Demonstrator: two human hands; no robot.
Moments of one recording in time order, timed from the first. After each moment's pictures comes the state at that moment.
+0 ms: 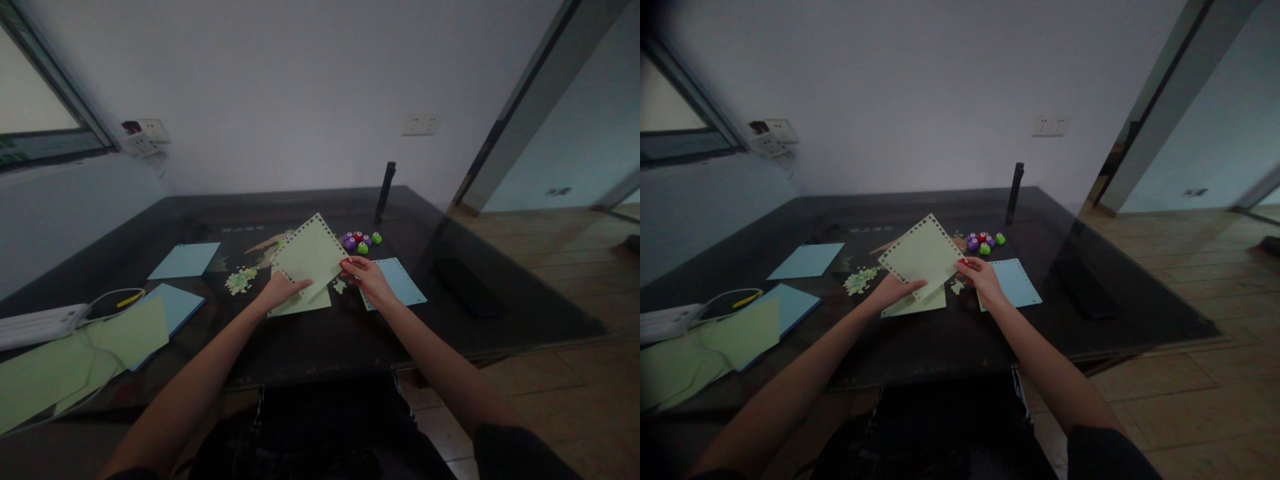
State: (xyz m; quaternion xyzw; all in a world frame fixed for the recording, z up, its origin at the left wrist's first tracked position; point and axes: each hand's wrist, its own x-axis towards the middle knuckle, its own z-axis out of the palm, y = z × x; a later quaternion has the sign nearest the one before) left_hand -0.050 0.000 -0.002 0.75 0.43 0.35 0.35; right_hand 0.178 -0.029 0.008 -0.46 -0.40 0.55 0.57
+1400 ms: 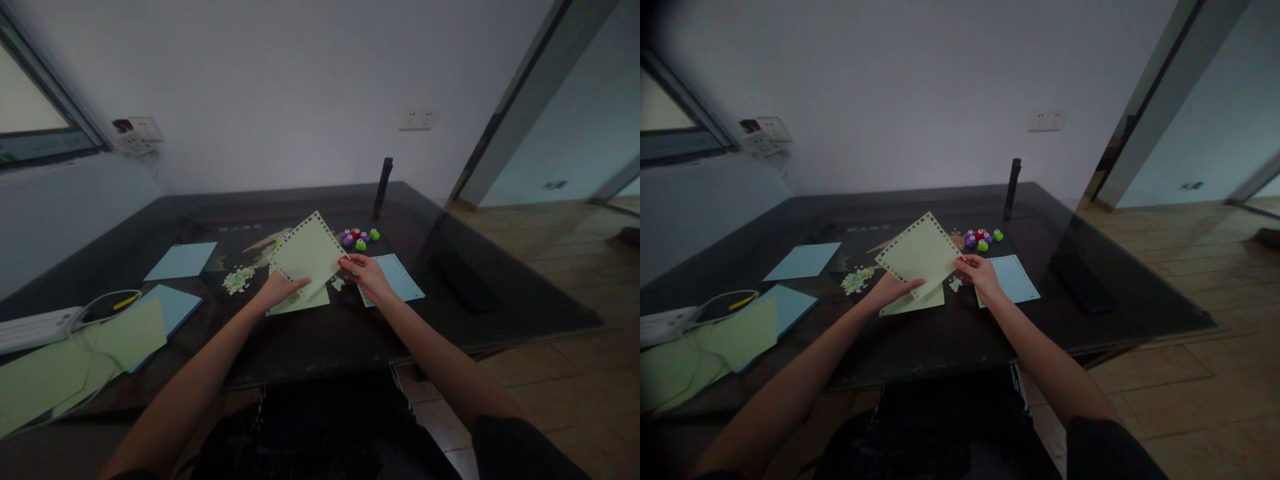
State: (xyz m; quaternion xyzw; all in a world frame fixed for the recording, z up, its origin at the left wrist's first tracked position) left_hand -0.049 -0.003 -0.001 0.75 0.44 0.34 0.36; right_hand 0.180 -0.022 0.001 -0.46 -0.39 0.55 0.58
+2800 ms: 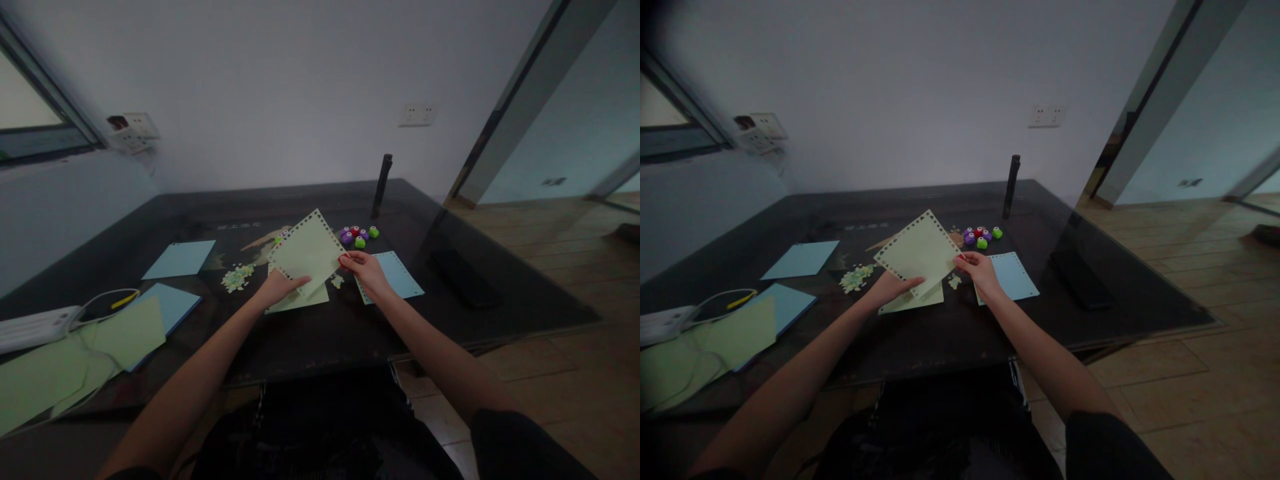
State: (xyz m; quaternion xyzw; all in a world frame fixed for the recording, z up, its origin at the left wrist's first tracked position) left_hand -0.049 -0.001 -0.004 0.75 0.44 0.34 0.35; right_hand 0.181 -0.016 -0.009 -0.45 -0.41 0.52 0.60
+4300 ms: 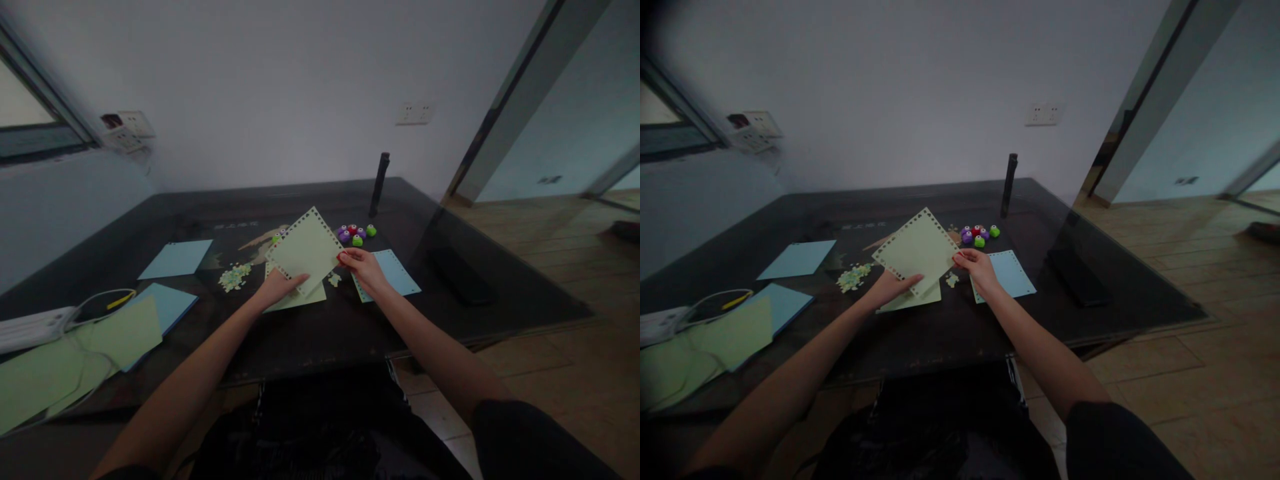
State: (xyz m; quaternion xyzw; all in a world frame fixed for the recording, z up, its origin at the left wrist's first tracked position) left_hand -0.047 -0.001 -0.011 0.76 0.45 0.34 0.34; right_hand 0.184 -0.010 -0.012 -0.41 -0.41 0.54 0.61
